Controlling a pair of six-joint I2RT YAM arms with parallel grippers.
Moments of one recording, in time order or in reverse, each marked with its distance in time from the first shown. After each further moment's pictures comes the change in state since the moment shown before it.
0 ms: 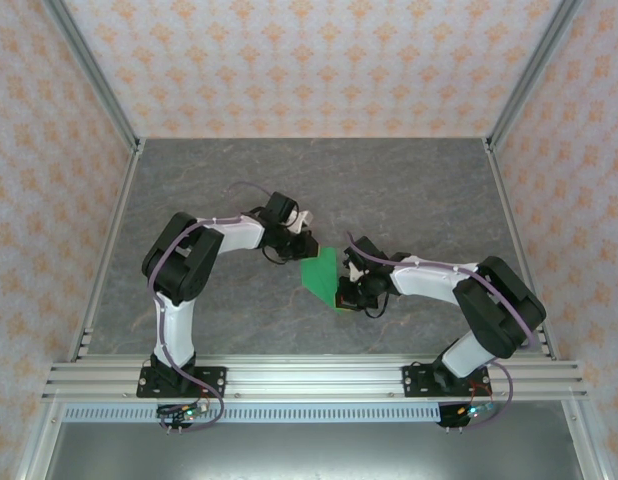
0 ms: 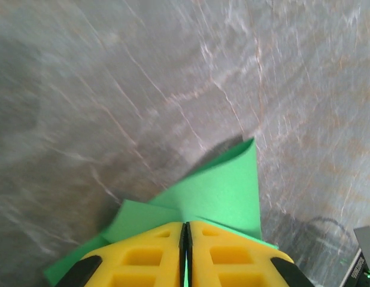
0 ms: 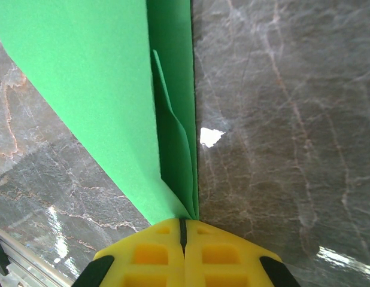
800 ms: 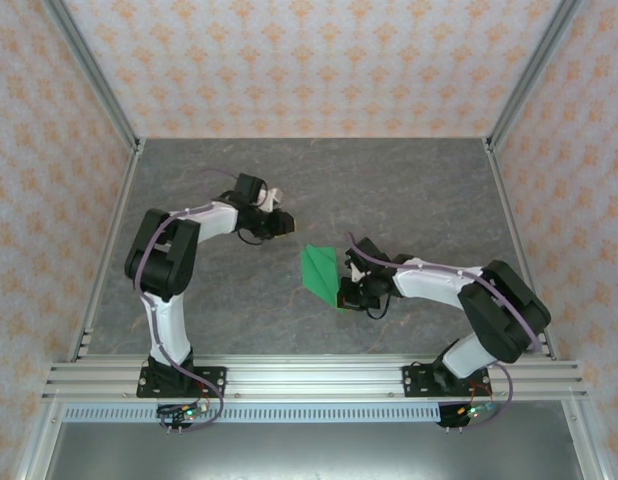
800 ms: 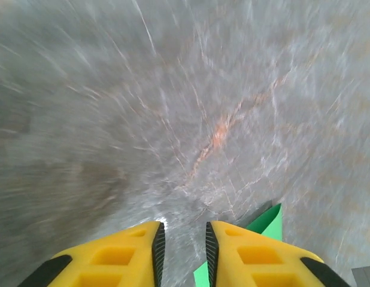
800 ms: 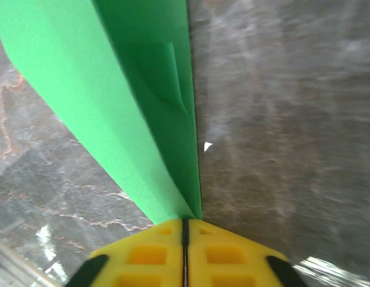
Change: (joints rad) left arm 0.196 -0.076 0.020 -0.037 -0.002 0.040; right arm 0.005 -0.067 -0.012 0.004 0.048 -0.010
